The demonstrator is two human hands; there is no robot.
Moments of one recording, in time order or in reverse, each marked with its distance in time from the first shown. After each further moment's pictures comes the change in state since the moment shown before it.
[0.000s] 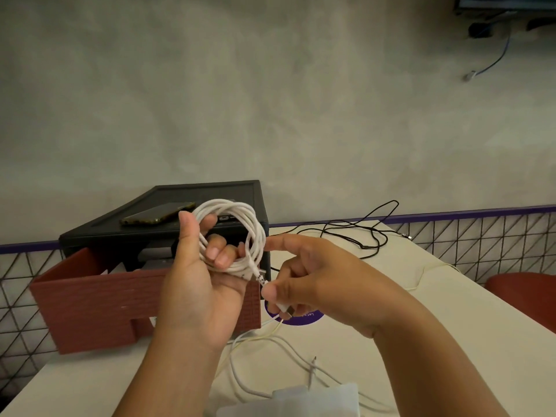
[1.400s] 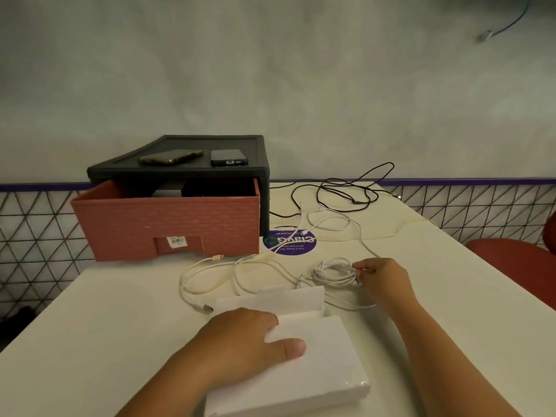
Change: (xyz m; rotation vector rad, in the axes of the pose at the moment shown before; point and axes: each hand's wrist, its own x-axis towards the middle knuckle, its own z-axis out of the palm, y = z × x) left_hand -0.107 -0.015 -0.081 2.038 -0.747 -0.435; right_hand -0.057 0.166 -0.033 -0.430 0.693 0.463
